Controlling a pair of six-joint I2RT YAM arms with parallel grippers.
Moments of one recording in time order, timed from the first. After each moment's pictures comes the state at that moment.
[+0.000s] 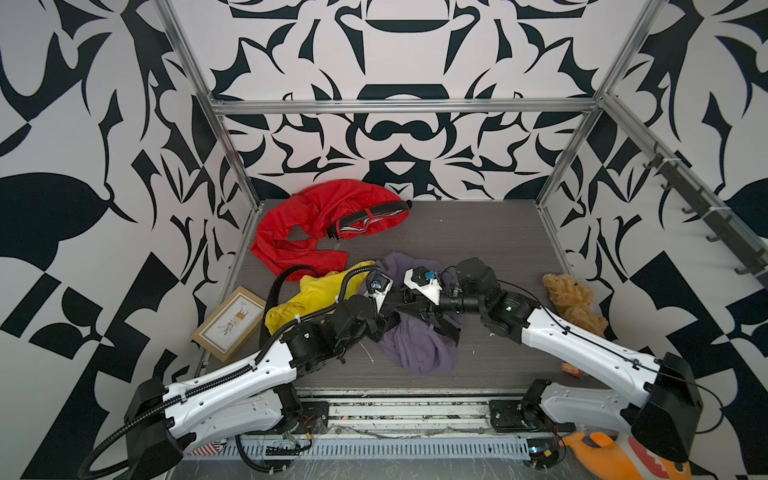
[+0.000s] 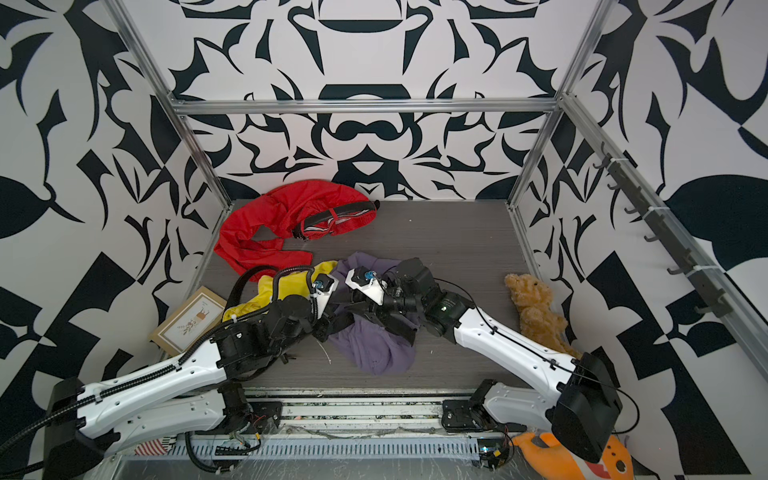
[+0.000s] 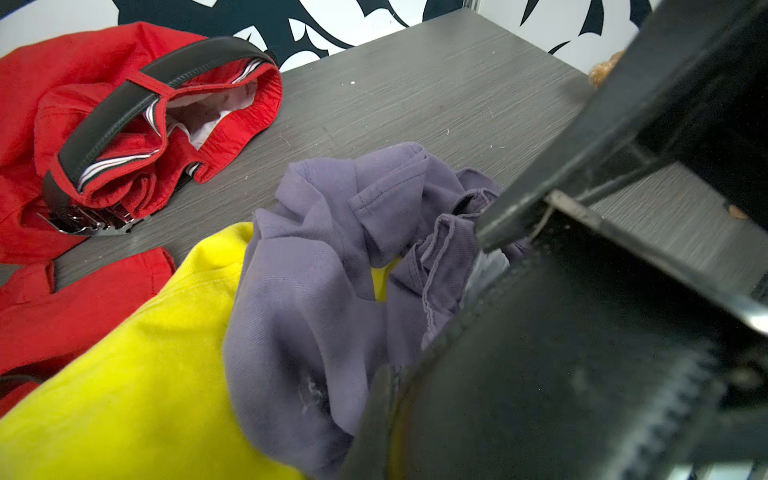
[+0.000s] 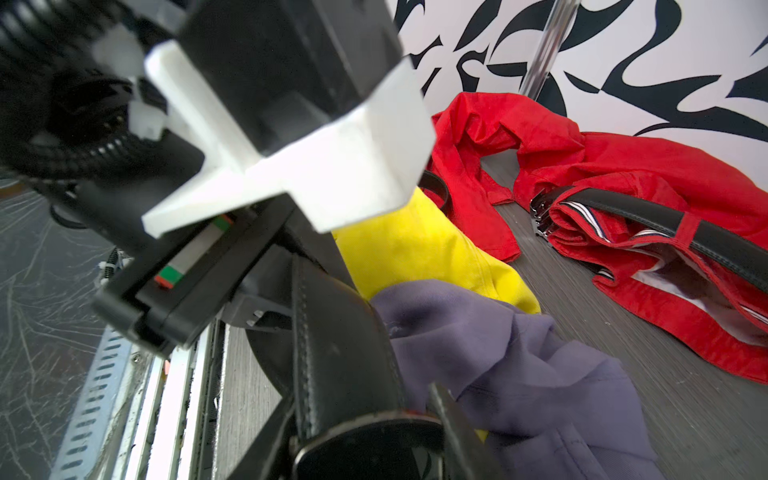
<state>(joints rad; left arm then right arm) -1.04 0.94 0.71 -0.31 -0.33 -0.20 0.76 1.17 0.86 -0.13 -0.52 -0.24</state>
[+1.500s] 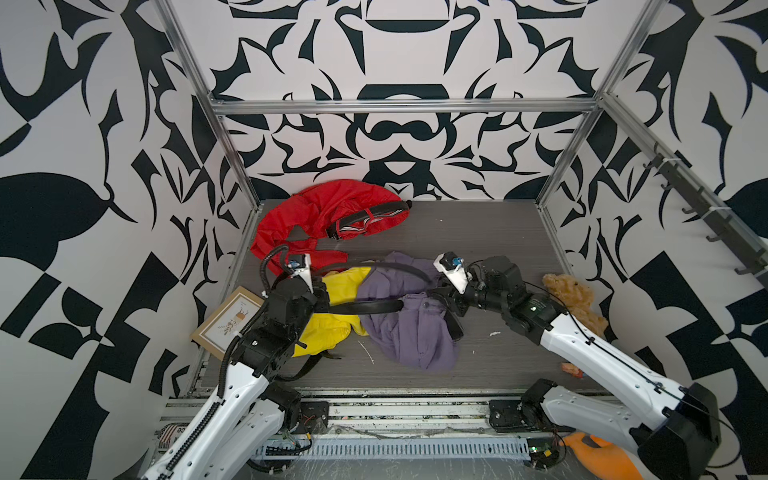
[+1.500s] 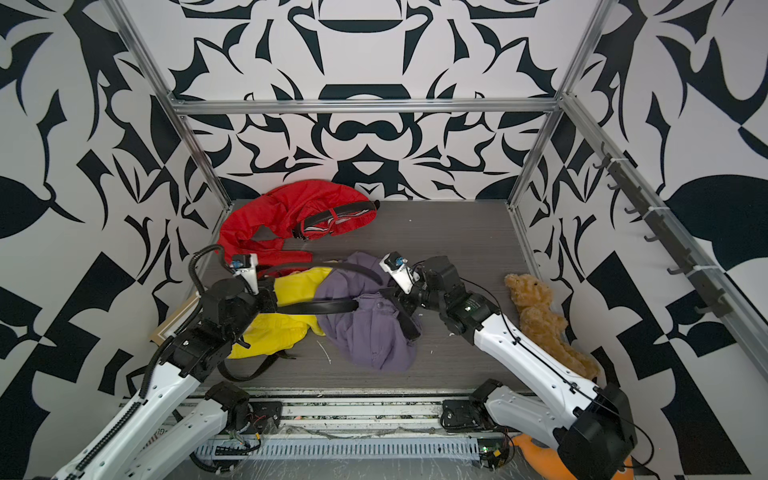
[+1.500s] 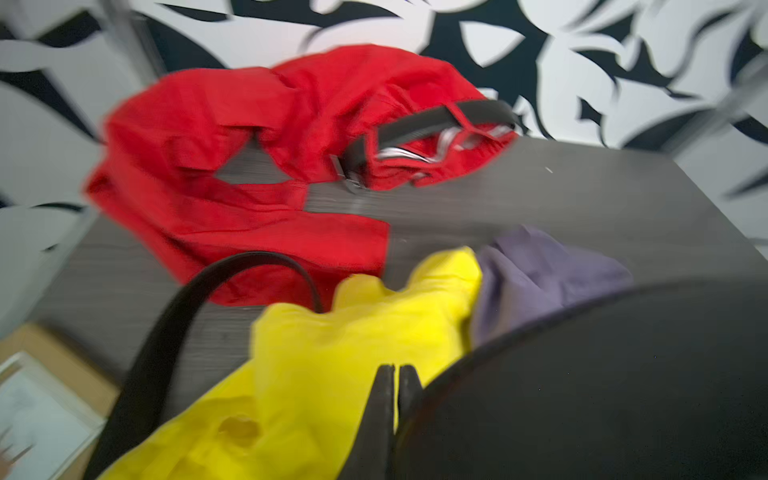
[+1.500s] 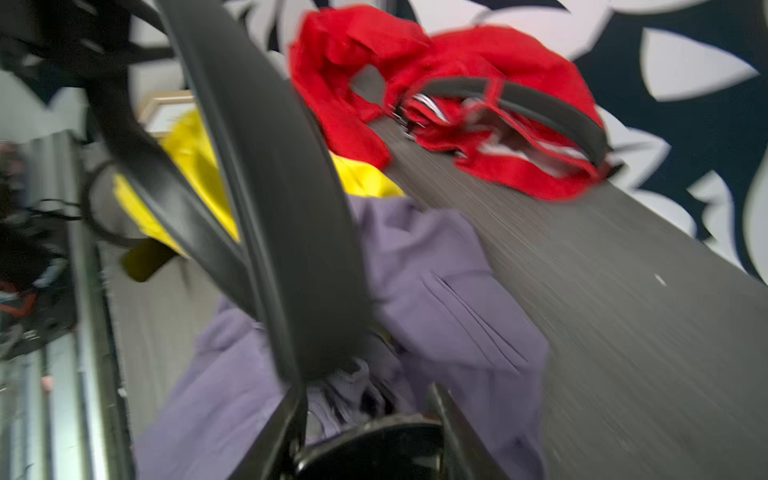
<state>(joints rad) -0.42 0.67 0.64 -0.41 -0.27 -0.34 0.55 1.04 0.81 -0.33 -0.28 -0.16</state>
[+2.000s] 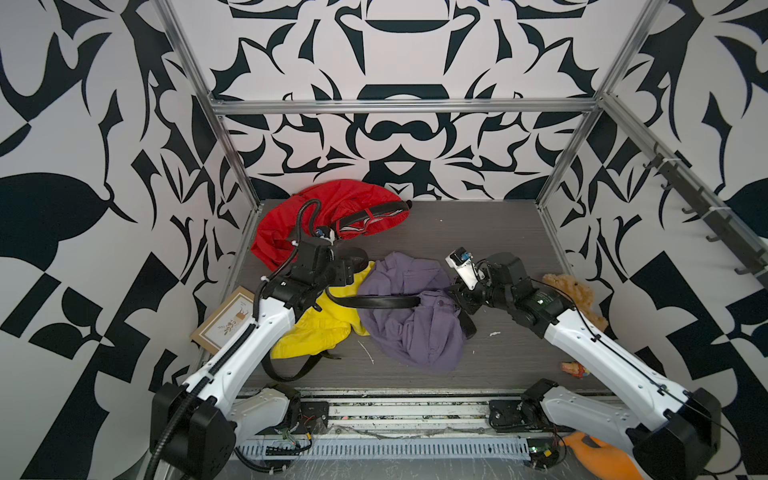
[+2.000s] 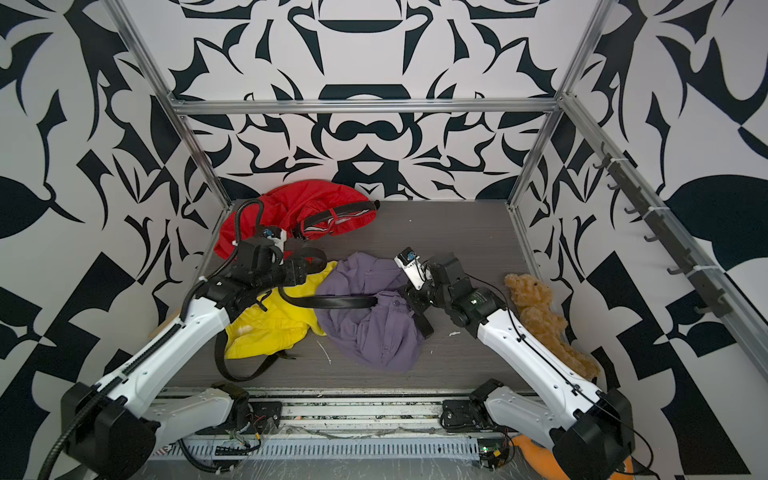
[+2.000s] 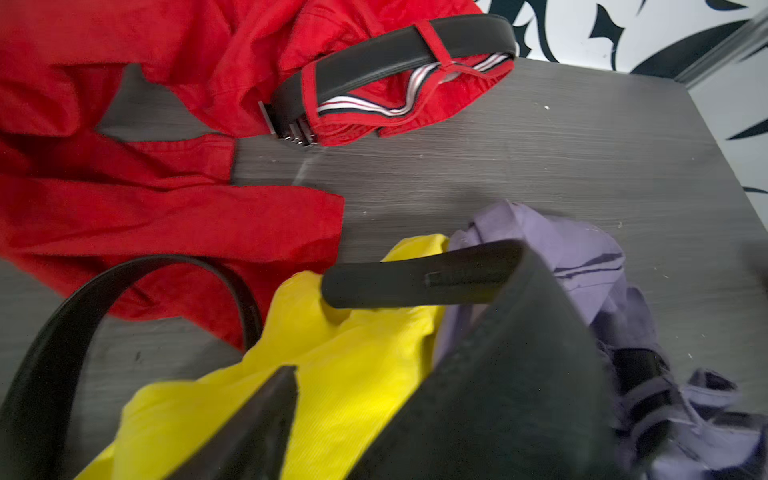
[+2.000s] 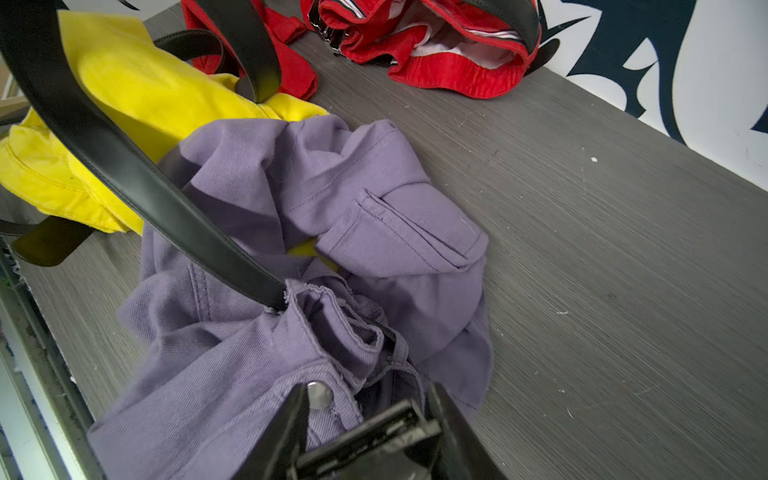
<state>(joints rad) -0.46 1.16 0.97 -0.49 -0.04 -0.33 0.52 1.07 0.91 -0.53 -0.18 -0.13</state>
